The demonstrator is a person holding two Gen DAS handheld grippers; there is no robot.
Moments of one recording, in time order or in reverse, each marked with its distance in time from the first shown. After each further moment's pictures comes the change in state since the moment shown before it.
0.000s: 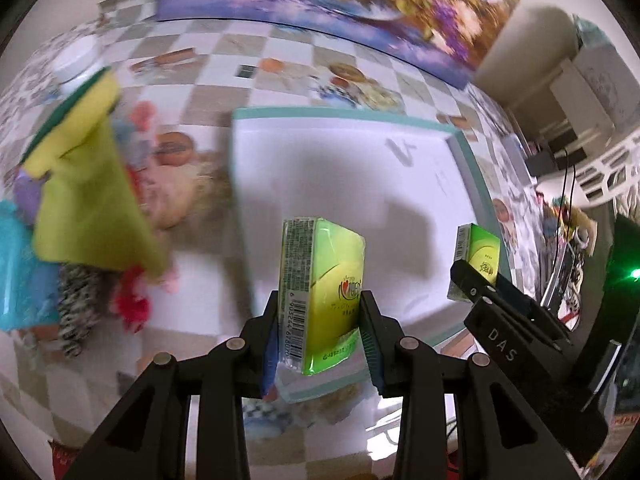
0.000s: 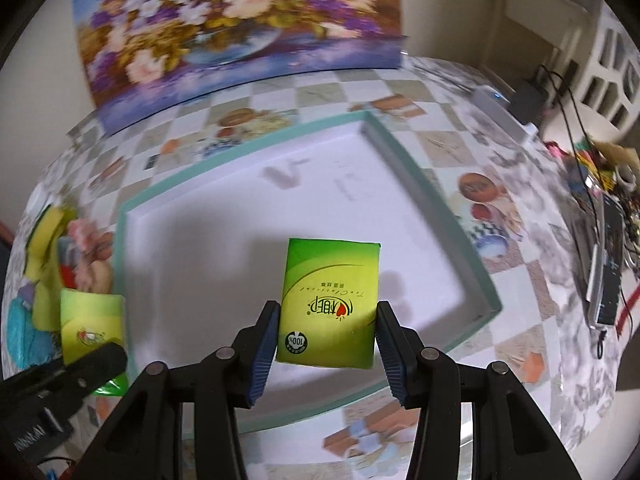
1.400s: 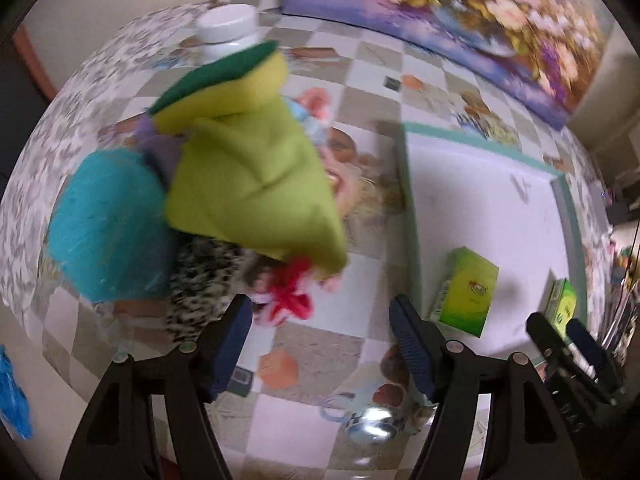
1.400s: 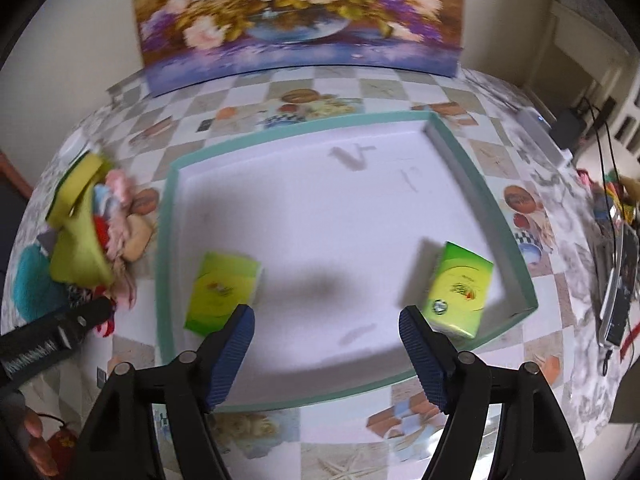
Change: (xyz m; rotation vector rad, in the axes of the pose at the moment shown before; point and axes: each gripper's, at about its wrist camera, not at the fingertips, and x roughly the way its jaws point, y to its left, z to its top) left arm -0.031 0.084 -0.017 -0.217 -0.059 0.289; right arm -0.014 0.058 -0.022 -0.187 0.009 0.060
